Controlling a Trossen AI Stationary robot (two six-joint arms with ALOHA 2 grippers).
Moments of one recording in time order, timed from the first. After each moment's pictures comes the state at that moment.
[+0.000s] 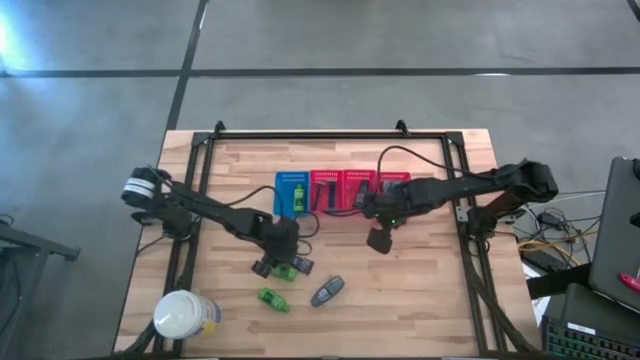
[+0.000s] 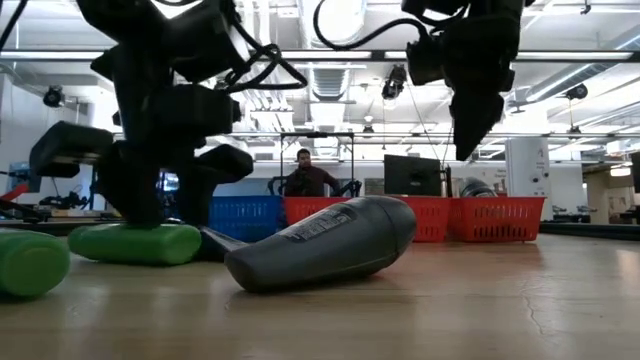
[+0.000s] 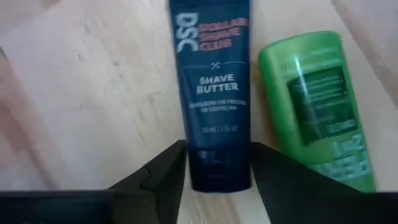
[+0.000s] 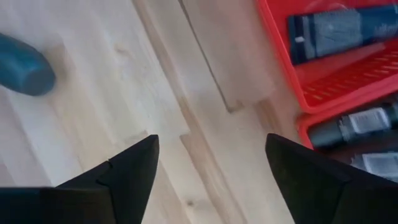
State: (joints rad) left arm -0.17 1.62 0.81 -0.33 0.10 0.34; right arm 0.05 1.50 1.11 -0.88 0.00 0.52
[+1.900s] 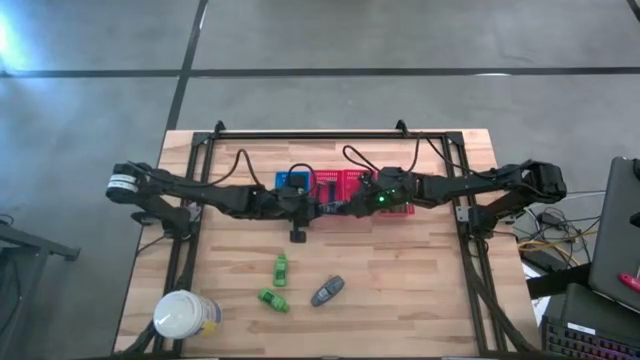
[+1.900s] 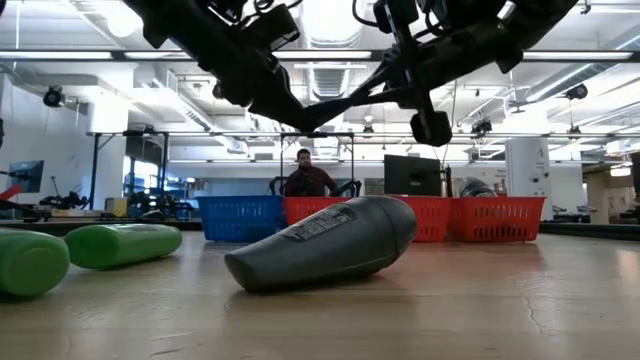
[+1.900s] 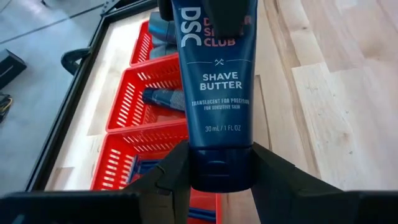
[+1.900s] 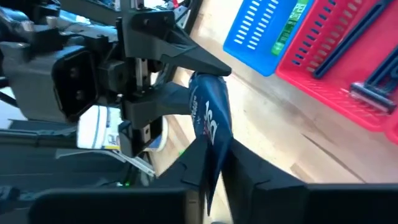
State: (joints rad) left arm -0.02 1.47 0.91 -0.02 -0.25 0.23; right arm -0.11 1.41 0.77 0.22 -0.18 1.16
